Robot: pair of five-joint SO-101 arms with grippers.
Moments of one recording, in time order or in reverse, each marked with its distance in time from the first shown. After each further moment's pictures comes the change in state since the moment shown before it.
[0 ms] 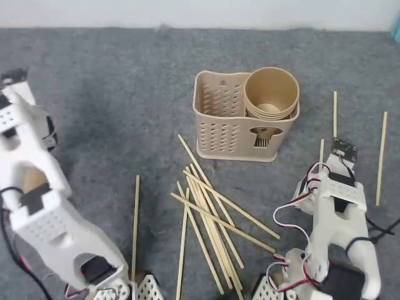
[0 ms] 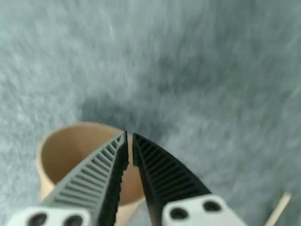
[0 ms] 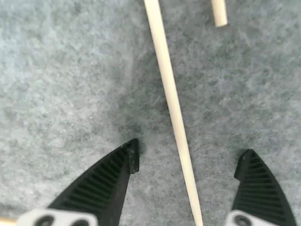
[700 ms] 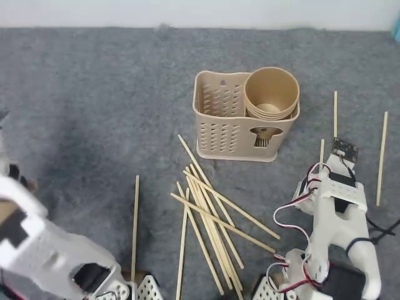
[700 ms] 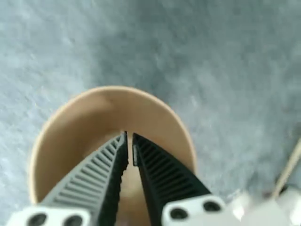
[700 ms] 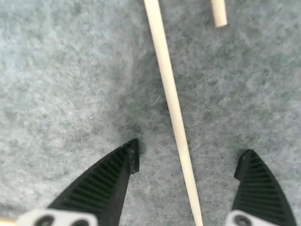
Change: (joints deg) left arm -17.6 -8.8 9.5 14.2 -29.7; right arm 0.0 -0.1 0.0 -0.2 0.0
